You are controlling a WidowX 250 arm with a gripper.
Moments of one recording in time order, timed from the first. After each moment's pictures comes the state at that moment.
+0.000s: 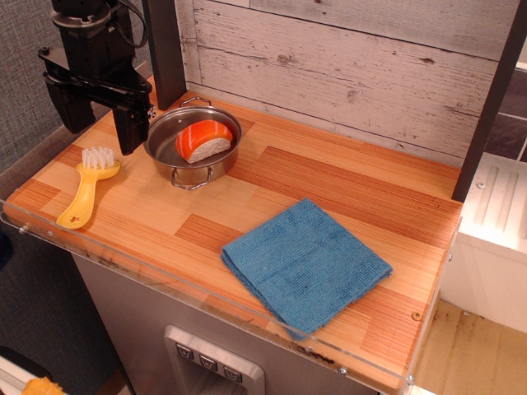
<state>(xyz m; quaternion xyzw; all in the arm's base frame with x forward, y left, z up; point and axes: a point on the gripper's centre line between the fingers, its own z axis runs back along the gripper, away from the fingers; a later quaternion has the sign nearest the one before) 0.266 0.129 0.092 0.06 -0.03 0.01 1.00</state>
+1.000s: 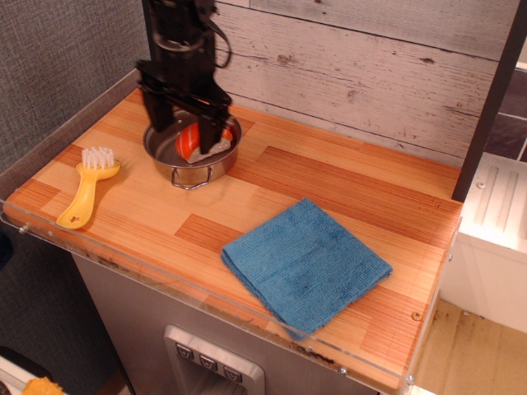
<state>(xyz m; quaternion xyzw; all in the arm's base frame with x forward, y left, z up) 0.349 0.099 0.044 0.07 -0.06 -0.04 1.00</state>
